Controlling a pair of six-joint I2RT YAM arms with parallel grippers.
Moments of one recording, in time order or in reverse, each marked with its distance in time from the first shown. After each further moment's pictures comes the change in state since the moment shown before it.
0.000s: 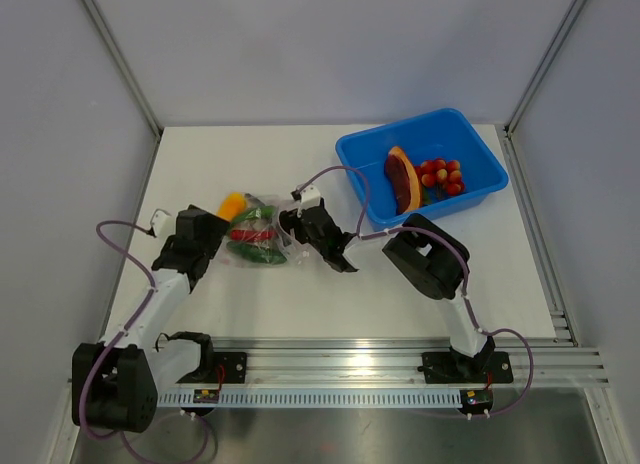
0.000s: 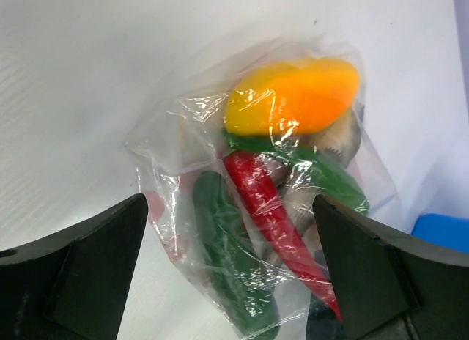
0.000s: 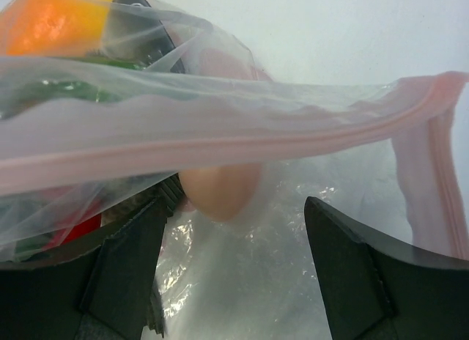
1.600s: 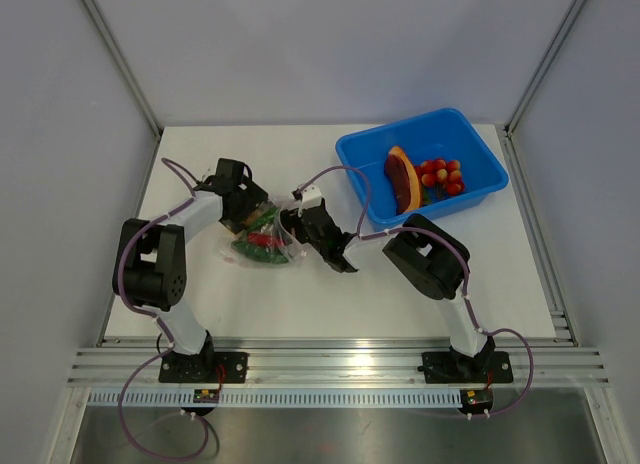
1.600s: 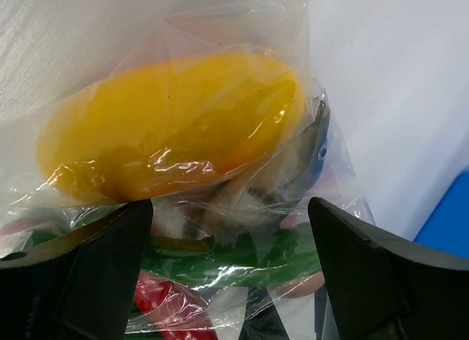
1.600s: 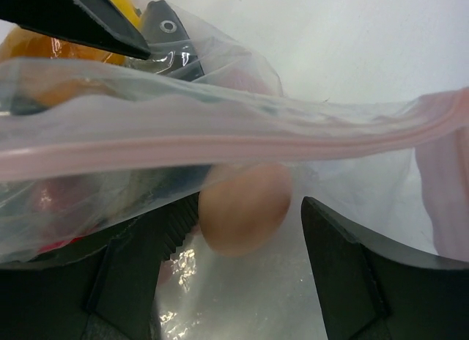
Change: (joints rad) left arm -0.090 0.697 0.545 -0.089 0.231 0.069; right arm 0.003 -0.006 -0.006 0.002 0.025 0.008
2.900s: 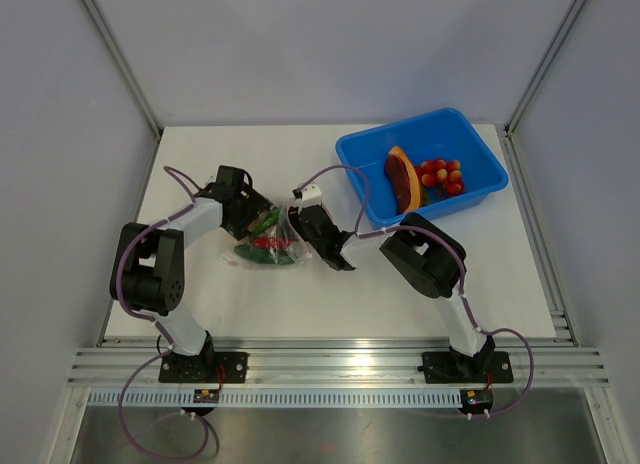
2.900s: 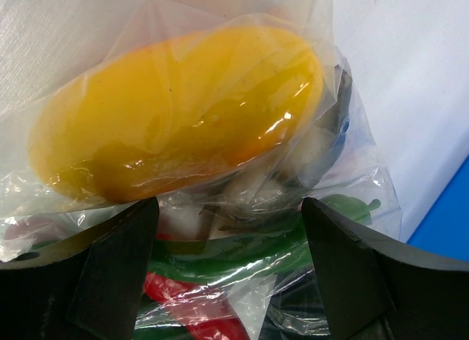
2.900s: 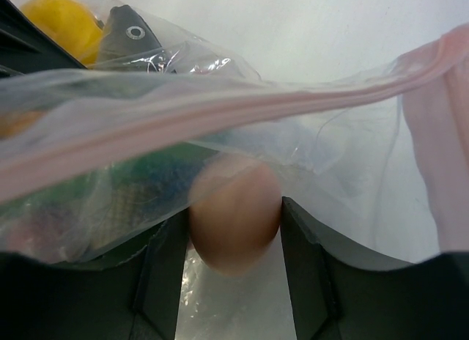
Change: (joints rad) left arm -0.008 -0.034 -0.073 0.028 0.052 -0.008; right arm -0.005 0.029 0.036 -0.040 0.054 0.010
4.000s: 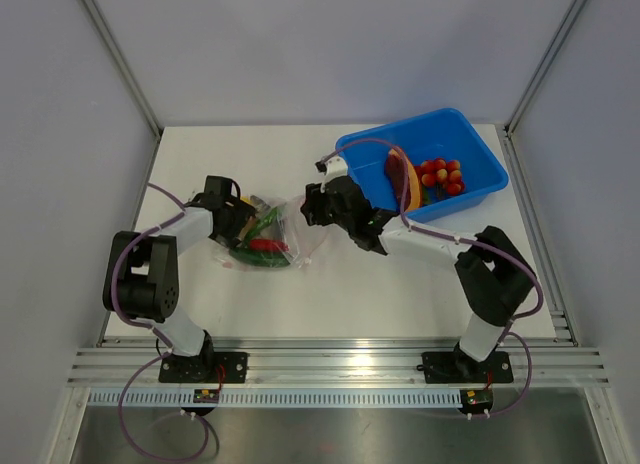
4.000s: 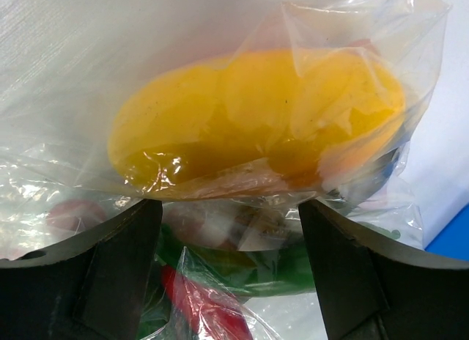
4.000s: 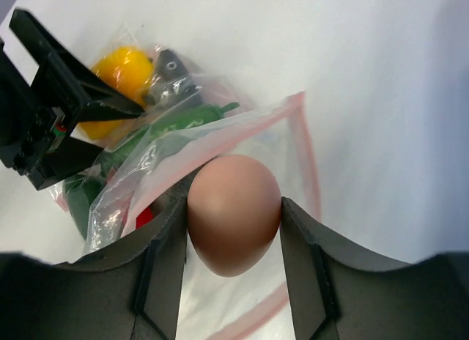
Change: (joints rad) left arm 0.075 -0.054 -0.107 0.013 -0.044 -0.121; right arm -0.061 -0.390 -0.025 -0.406 -0.174 0.039
